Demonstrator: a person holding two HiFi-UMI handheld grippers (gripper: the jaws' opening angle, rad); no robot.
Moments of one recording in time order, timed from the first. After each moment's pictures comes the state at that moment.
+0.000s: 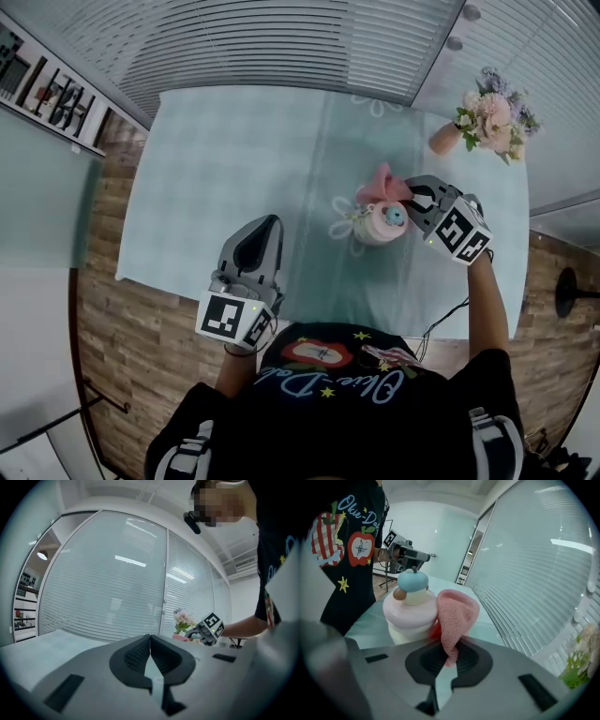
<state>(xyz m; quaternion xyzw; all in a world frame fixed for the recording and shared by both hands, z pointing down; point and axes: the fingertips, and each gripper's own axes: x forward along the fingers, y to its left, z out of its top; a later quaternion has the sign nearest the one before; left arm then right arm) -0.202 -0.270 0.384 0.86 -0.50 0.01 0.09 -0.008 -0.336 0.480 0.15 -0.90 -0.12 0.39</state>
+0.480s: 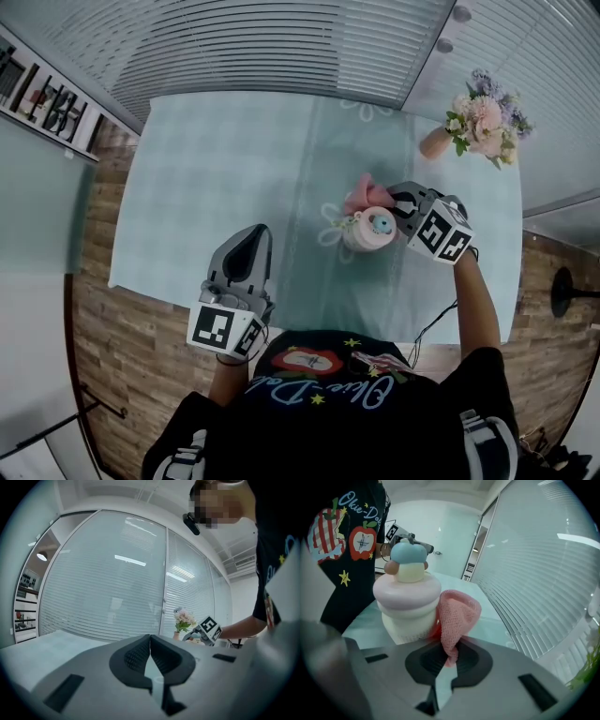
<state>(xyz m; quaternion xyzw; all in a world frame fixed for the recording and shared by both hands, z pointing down) -0.198 -0.271 0.385 0.86 -0.50 0.01 0.09 -0.011 -0.336 0.508 0.12 -0.90 -0.11 0.41</state>
